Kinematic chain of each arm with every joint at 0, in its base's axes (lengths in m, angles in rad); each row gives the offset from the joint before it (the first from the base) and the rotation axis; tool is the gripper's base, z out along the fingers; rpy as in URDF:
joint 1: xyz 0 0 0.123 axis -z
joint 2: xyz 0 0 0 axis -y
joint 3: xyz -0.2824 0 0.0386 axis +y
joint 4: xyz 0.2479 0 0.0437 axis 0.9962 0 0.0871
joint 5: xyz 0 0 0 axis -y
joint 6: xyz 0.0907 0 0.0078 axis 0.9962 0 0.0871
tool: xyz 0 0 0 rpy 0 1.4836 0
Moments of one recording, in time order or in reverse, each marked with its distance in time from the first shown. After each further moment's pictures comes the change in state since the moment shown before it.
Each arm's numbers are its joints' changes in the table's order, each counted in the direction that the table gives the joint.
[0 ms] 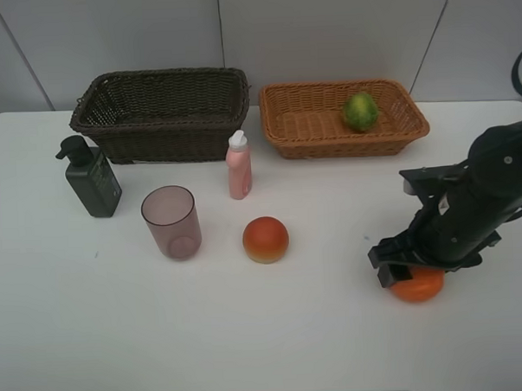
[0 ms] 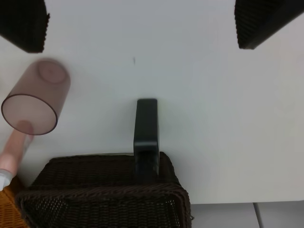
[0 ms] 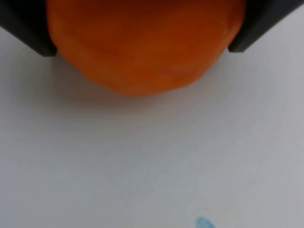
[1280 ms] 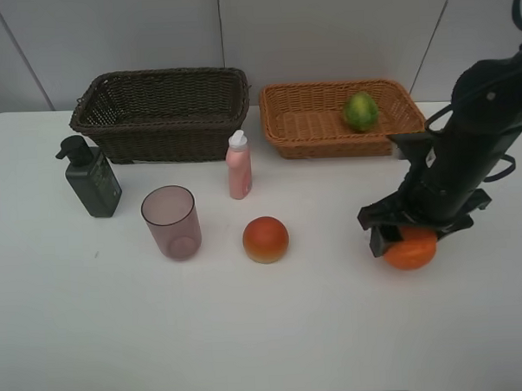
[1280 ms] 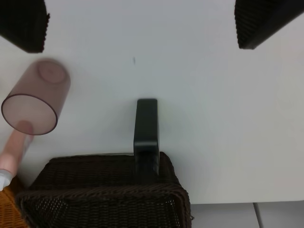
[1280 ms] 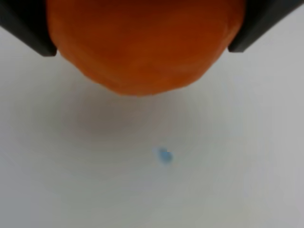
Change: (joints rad) left arm 0.000 0.000 0.000 0.000 0.000 0.000; right arm 0.000 -0.002 -0.259 0.014 -0.287 -0.031
